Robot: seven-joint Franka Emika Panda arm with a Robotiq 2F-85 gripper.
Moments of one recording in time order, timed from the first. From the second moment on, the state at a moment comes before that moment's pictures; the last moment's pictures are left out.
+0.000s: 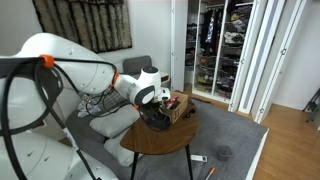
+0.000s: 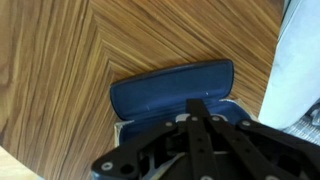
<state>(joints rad) 0.09 -0.45 0.00 -2.65 0.25 2.52 -0.02</state>
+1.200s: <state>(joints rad) 0.21 -0.35 -0.08 -2.63 0.28 2.79 -0.20</state>
